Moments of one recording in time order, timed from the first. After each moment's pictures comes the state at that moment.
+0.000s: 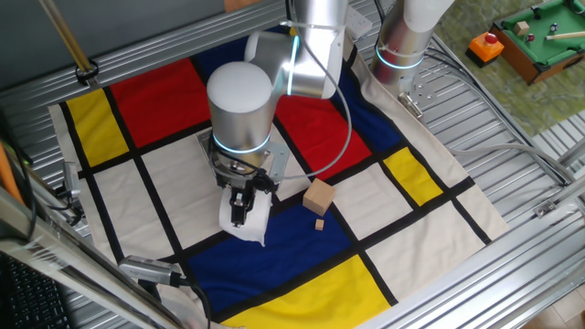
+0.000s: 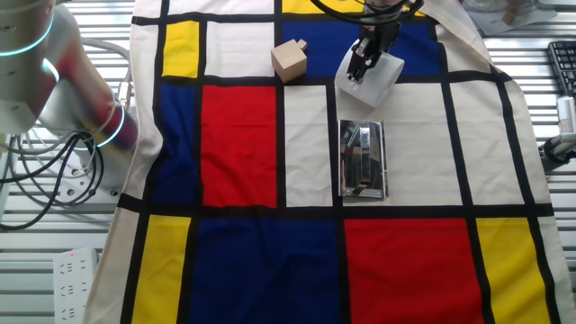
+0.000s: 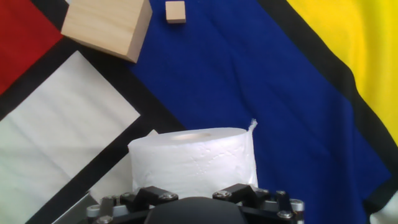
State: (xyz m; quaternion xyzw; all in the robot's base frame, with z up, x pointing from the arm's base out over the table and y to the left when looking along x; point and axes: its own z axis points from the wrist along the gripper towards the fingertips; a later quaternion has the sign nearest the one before) arm 0.535 0.174 0.069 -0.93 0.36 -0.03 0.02
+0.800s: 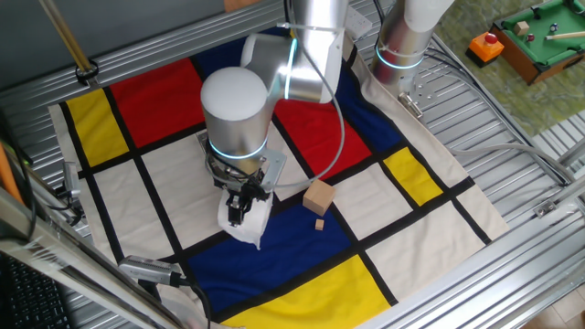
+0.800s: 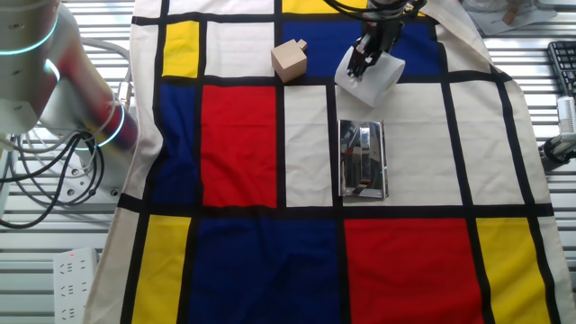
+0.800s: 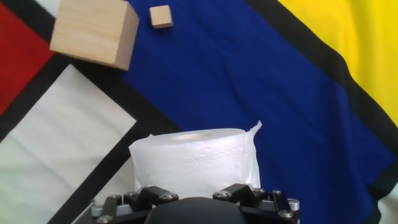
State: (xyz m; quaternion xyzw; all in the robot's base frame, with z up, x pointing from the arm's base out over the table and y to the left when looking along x) arm 0.537 0.177 0.069 -0.91 0.41 -0.02 0.01
